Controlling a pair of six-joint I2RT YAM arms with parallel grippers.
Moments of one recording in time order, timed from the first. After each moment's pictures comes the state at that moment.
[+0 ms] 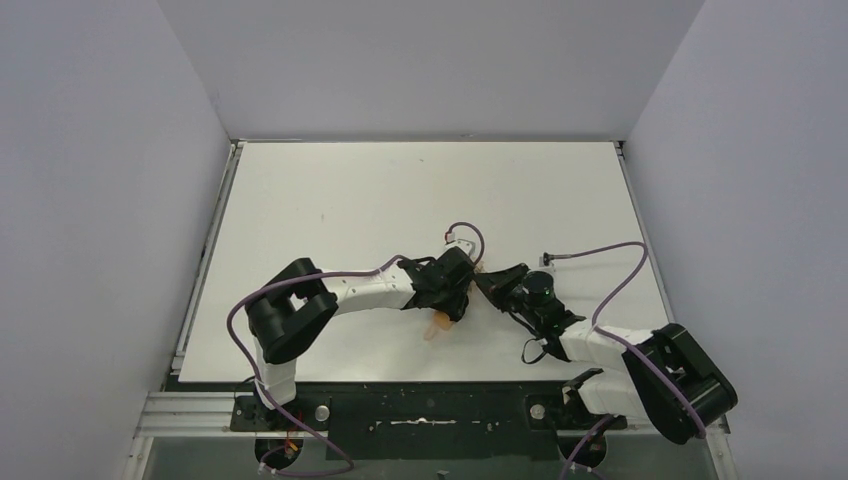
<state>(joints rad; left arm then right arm) -1.02 1.89 1.17 -0.30 -0.16 -0.61 0.51 1.22 0.20 0.59 0.00 1.40</state>
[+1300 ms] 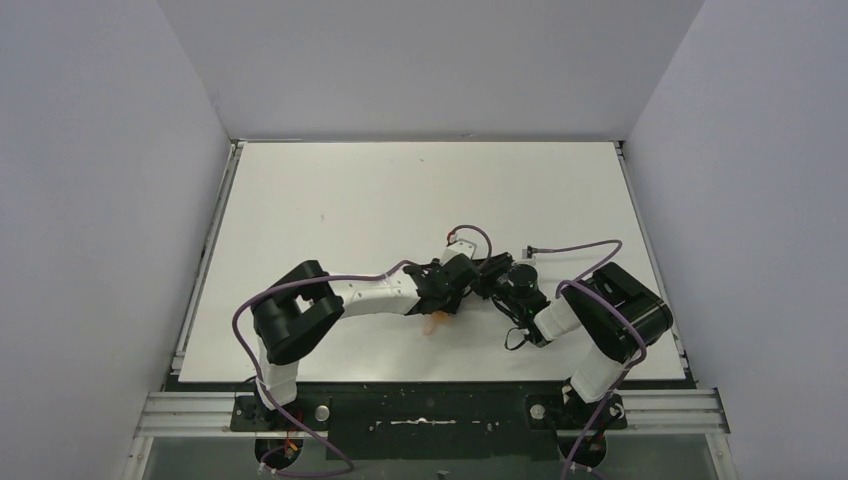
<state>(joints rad) -1.06 1.91 1.17 -0.28 -0.38 -0.54 0.53 1.68 0.29 1.08 -0.03 1.51</state>
